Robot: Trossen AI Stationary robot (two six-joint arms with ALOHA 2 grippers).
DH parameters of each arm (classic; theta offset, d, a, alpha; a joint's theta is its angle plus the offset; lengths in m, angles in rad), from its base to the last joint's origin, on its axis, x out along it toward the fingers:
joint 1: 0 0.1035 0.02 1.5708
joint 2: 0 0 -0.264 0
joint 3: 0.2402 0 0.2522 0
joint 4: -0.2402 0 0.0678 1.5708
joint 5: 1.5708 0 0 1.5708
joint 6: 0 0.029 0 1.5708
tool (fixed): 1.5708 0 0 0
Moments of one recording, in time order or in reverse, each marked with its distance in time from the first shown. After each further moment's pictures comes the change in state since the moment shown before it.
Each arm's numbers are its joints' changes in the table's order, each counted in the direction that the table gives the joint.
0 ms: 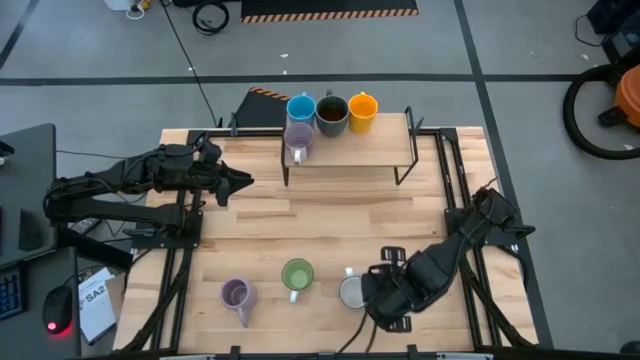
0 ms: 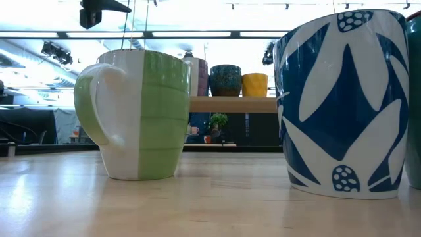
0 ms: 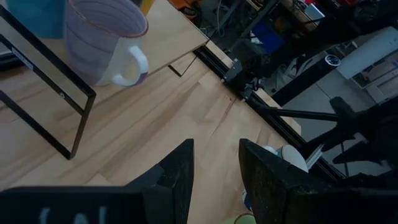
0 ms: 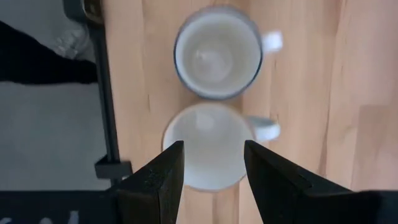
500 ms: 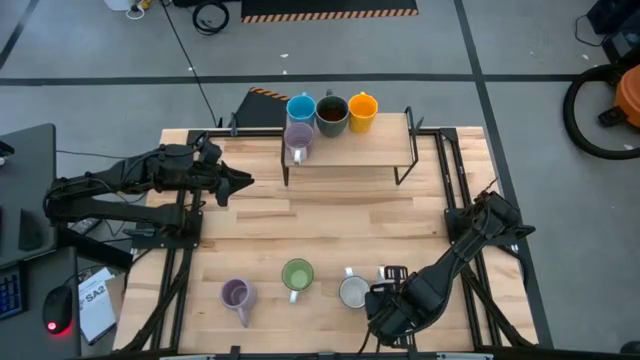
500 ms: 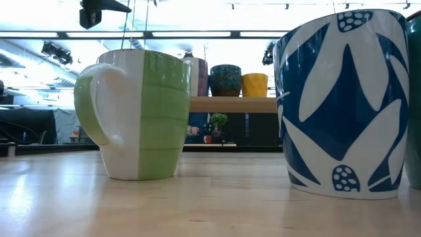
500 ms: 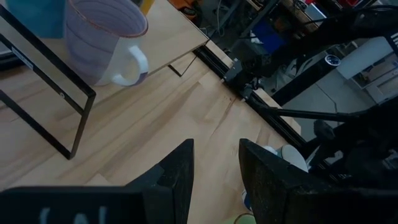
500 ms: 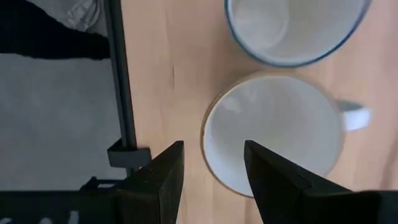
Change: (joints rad) left arm 0.000 0.000 0.000 -0.001 0.000 -0.001; right arm 0.060 -0.001 -0.219 0.200 -0.111 0.066
